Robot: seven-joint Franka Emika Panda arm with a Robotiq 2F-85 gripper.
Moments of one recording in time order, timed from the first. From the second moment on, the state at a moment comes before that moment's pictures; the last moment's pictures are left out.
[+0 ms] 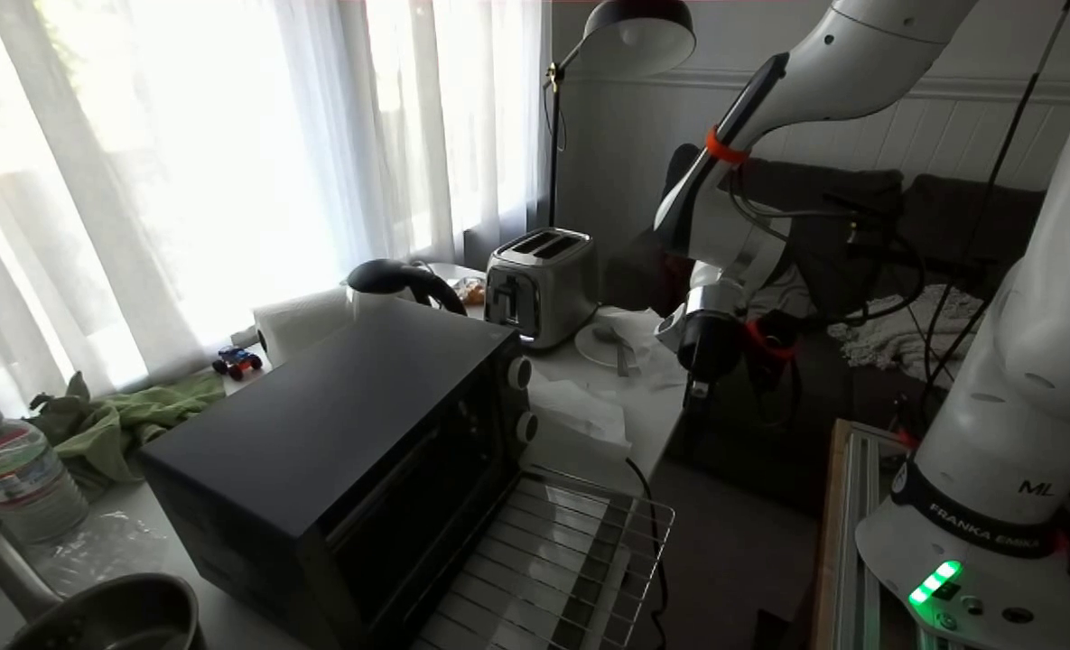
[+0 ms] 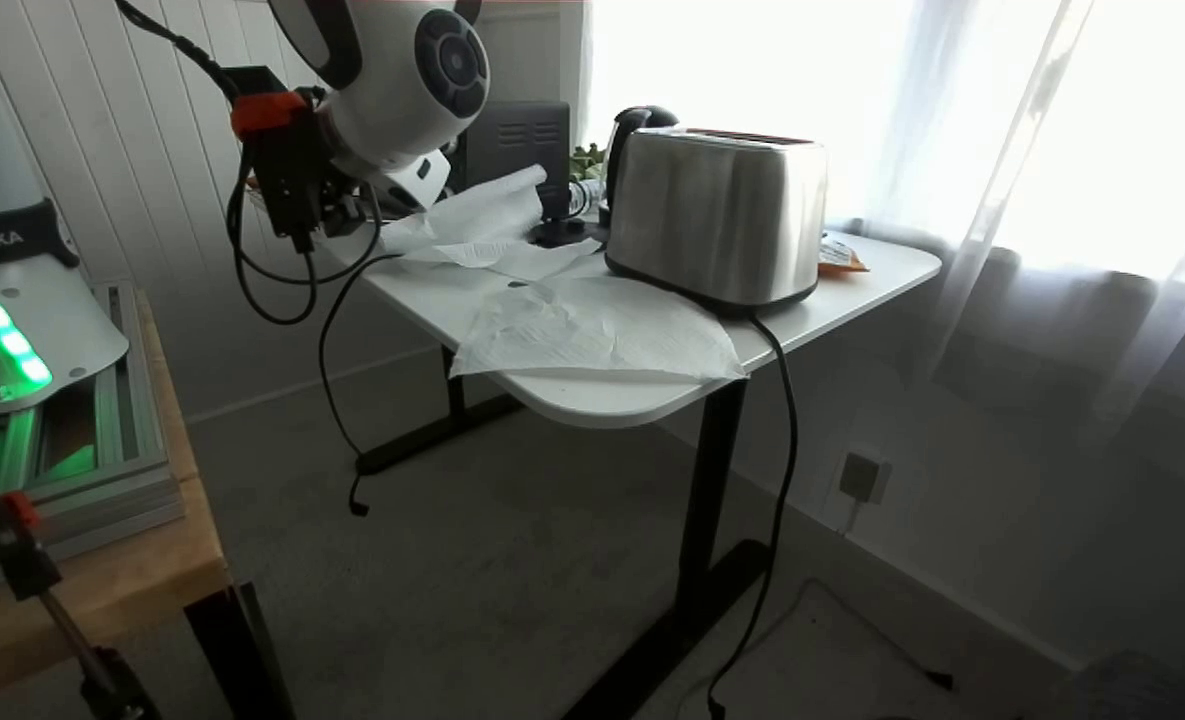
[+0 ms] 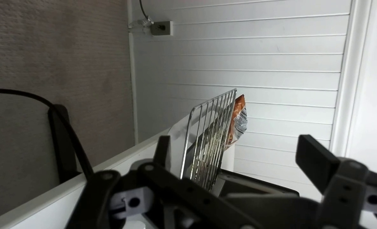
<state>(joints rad) -0.18 0.08 -0.26 -2.71 0.88 1.73 -1.26</state>
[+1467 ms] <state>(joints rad) -0.15 0.26 -0.11 -2.72 1.09 1.70 -1.28</state>
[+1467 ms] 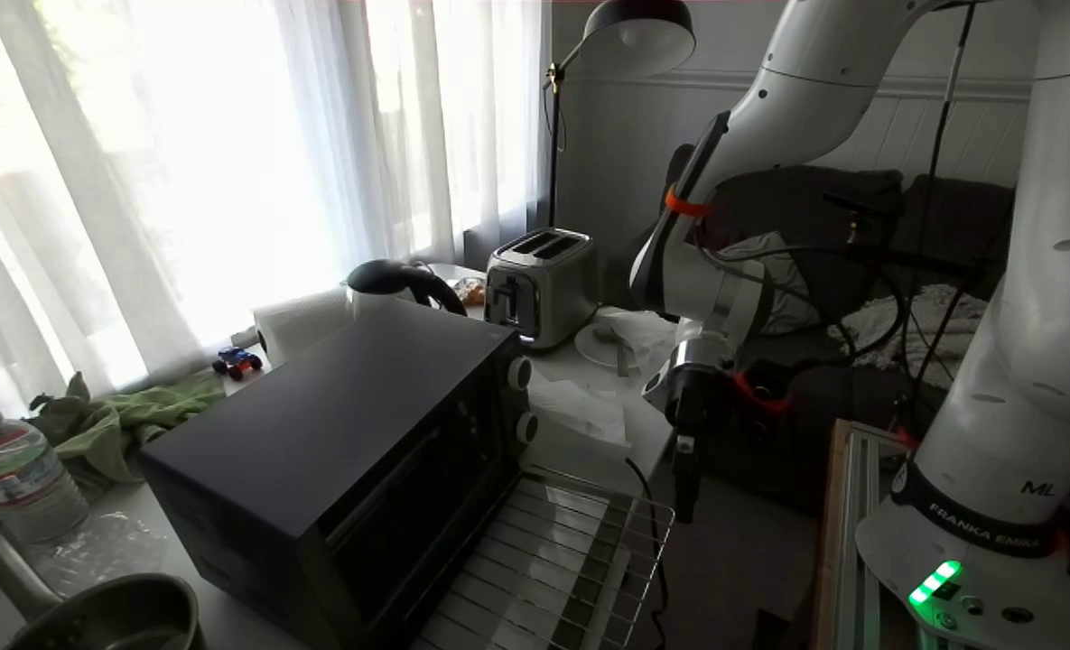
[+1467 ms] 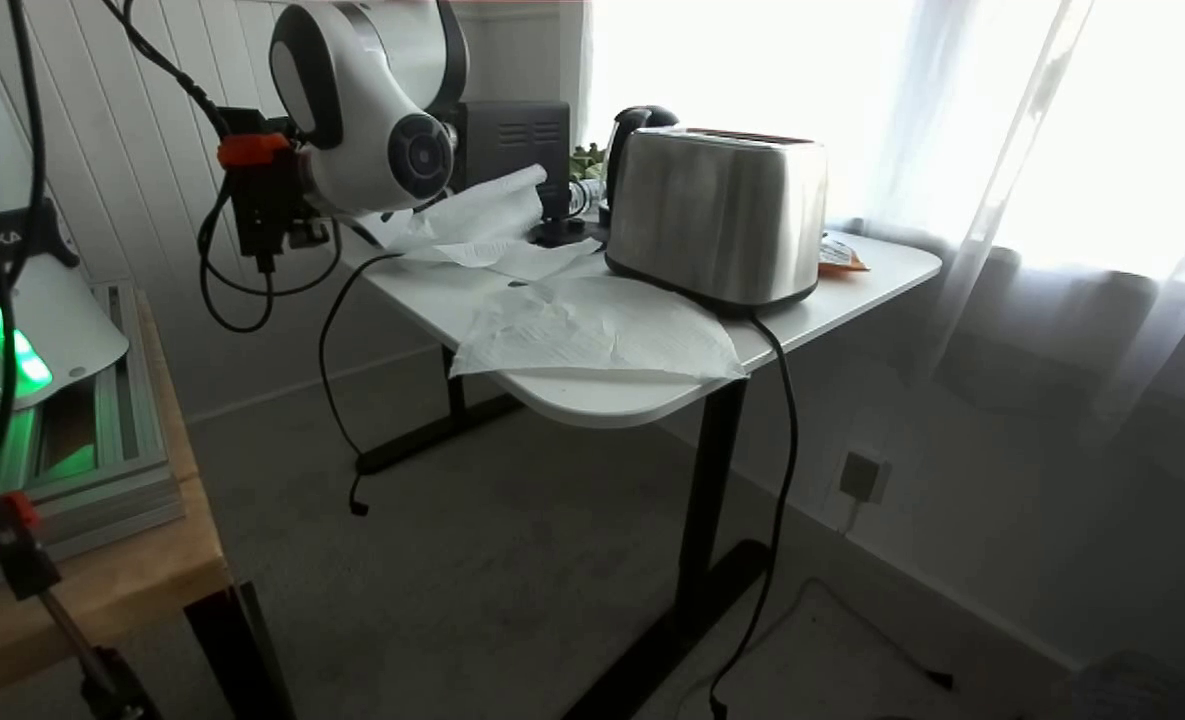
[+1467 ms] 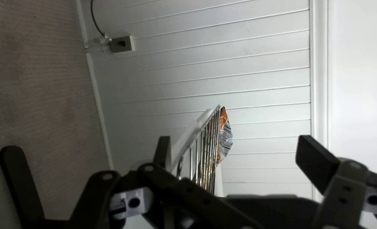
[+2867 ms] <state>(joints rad) -0.11 0.41 -0.08 -2.64 1.20 1.70 -1.35</state>
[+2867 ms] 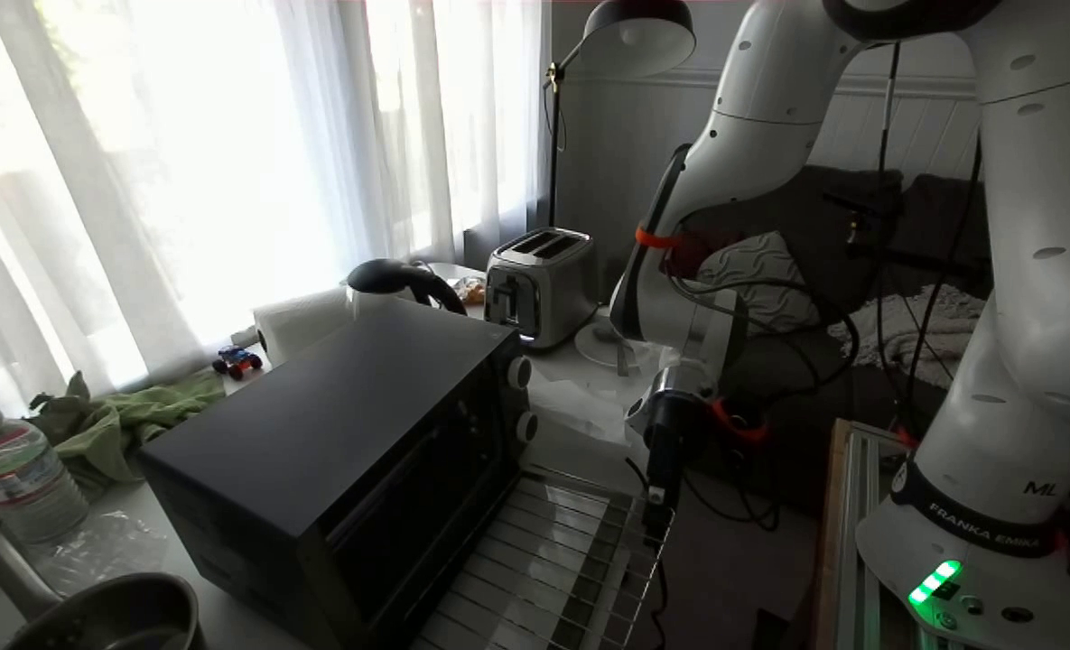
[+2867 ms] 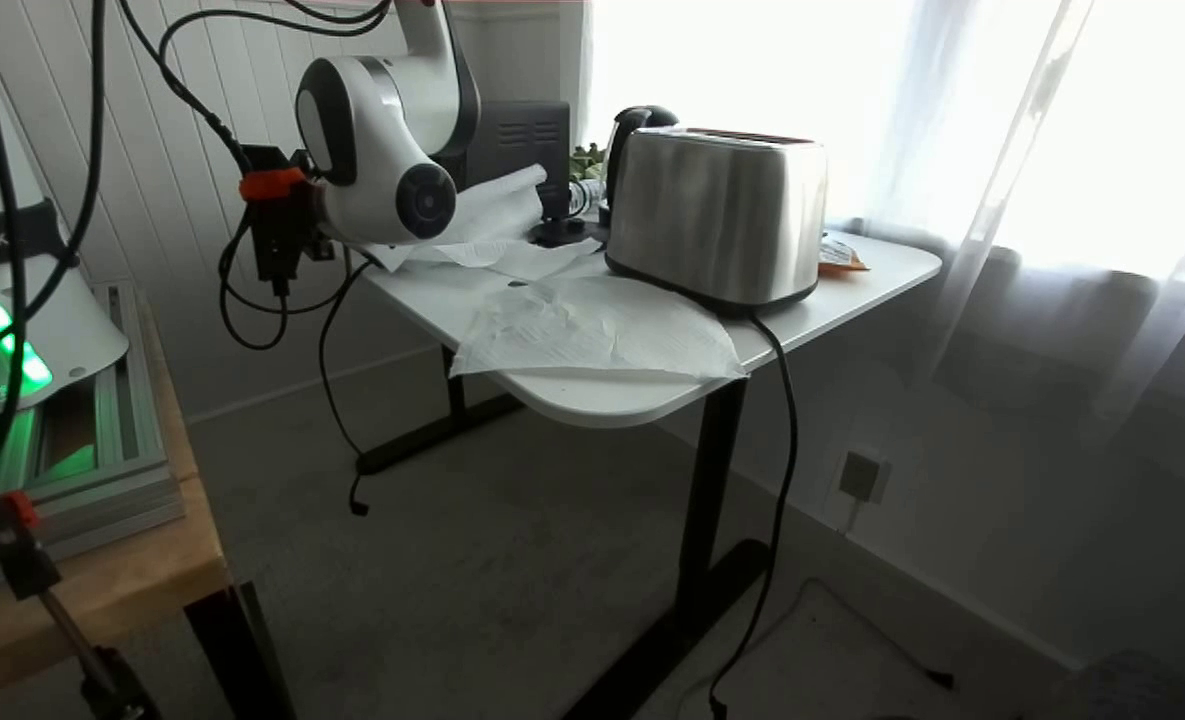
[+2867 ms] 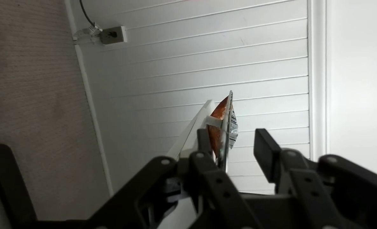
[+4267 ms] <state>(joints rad) -0.10 0.47 -0.07 -2.59 1.20 1.67 -1.35</state>
